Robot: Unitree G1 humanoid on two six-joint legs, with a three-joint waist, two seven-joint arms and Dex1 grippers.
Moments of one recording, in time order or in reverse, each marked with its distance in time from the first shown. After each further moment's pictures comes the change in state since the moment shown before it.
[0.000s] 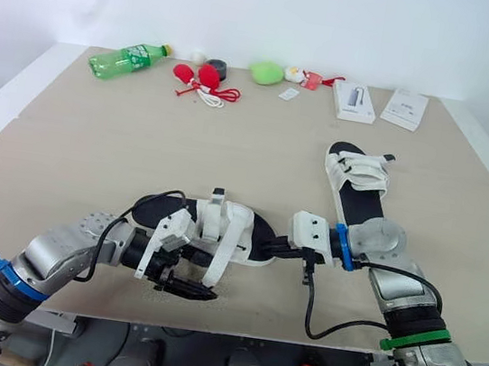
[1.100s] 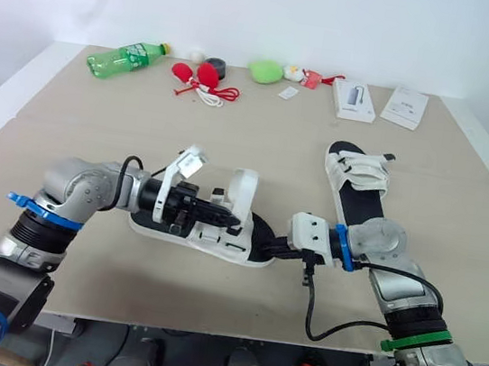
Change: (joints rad) left arm -0.367 -0.166 0.198 0.288 -0.202 0.435 0.035; right arm 0.000 -0.004 0.003 -0.010 -0.003 -0.005 0.002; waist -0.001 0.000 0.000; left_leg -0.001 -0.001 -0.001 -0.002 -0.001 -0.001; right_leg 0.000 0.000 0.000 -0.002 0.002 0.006
